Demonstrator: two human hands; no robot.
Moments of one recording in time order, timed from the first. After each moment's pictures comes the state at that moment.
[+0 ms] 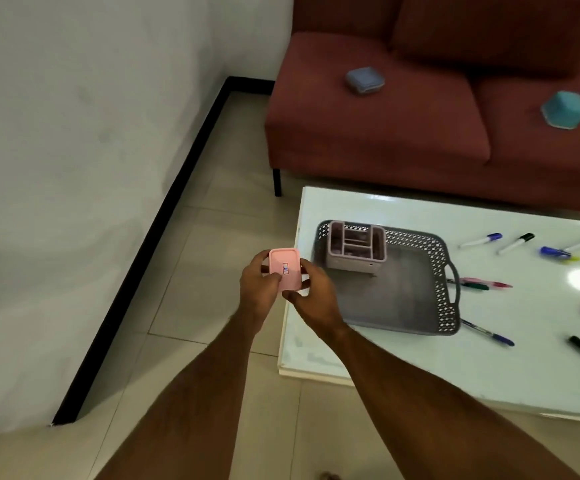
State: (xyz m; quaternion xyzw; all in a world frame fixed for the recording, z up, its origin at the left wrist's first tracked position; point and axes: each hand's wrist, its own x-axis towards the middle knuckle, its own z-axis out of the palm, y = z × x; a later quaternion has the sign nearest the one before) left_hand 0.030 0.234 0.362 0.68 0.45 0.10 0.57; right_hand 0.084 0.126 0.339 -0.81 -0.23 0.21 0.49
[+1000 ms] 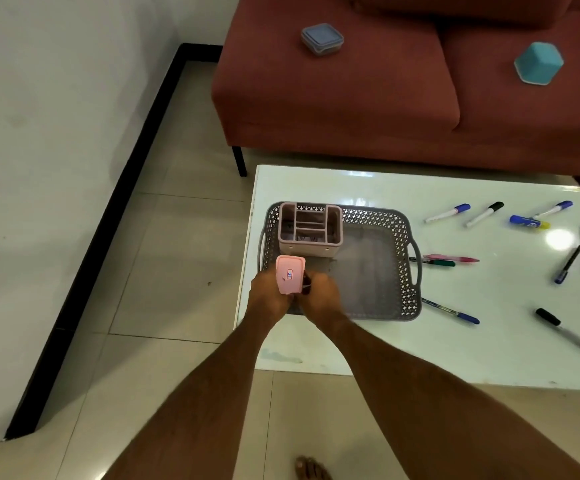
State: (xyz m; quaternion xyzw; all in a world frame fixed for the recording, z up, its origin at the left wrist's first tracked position) left_hand 0.104 0.147 0.294 0.77 0.39 -0.06 0.50; right_hand 0.158 0.045 0.290 -0.86 -0.10 0.31 0.40
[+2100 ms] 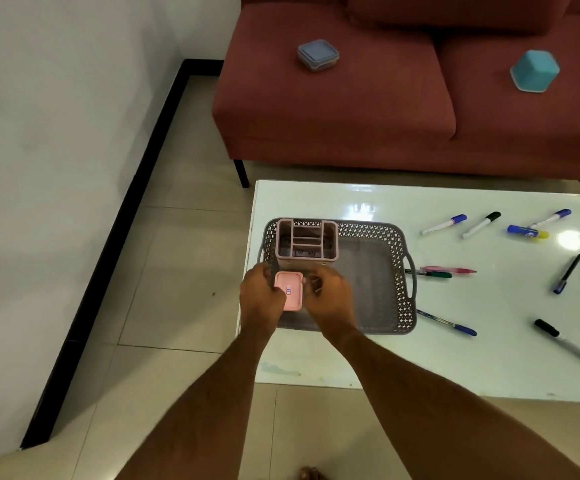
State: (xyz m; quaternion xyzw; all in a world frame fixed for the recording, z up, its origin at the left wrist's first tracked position) left_hand 0.115 0.145 0.332 0.78 0.44 0.06 0.45; right_hand 0.175 0.030 0.318 -0.88 -0.19 0.14 0.41
